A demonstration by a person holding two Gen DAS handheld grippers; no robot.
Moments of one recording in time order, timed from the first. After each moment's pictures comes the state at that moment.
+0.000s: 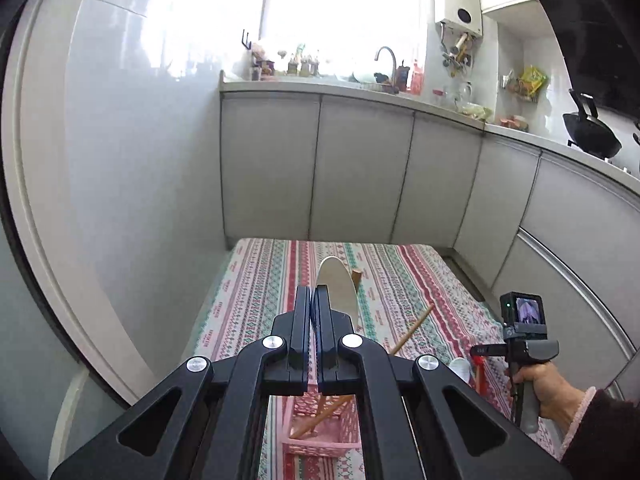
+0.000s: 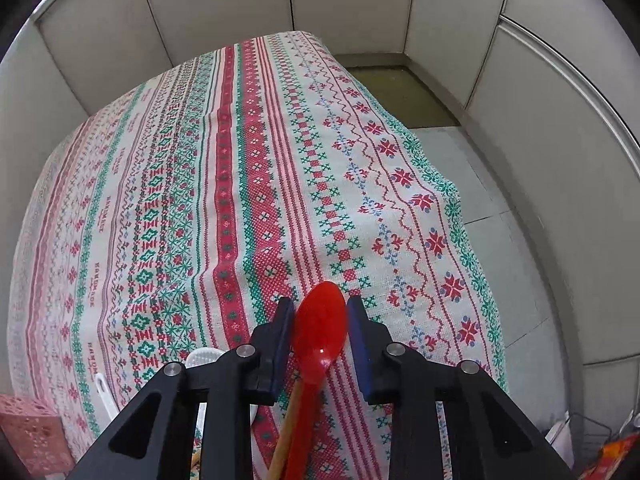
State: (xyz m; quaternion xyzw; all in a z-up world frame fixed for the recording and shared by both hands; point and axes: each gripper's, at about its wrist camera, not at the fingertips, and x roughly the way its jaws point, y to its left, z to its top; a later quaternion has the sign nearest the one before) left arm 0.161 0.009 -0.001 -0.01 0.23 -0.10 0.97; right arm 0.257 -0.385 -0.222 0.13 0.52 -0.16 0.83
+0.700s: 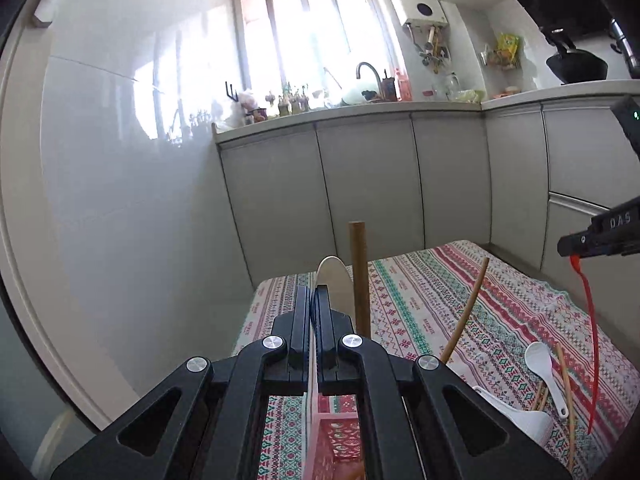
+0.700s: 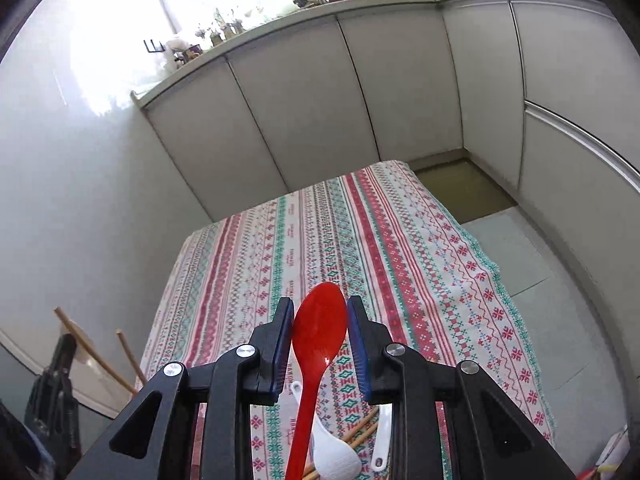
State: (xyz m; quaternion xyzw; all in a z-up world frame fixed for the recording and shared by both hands) left arm 0.192 -0.029 -0.090 0.10 0.14 -0.07 0.98; right arm 0.171 -0.305 -0.072 0.19 0.33 -0.04 0.92
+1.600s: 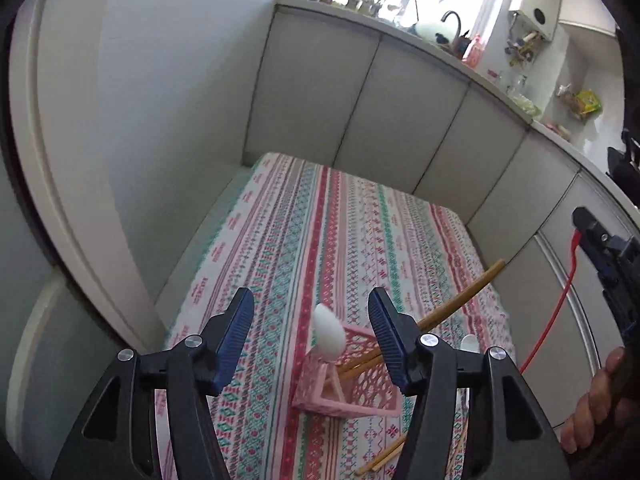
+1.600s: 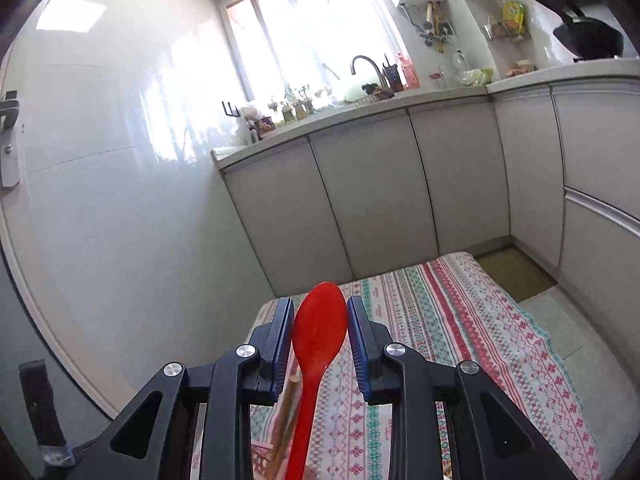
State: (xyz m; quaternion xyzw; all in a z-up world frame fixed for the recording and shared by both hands) left arm 0.204 0.059 -0.068 -0.11 0.38 -0.06 0.92; right arm 0.141 -0.192 0.000 0.15 0.15 0.01 0.98
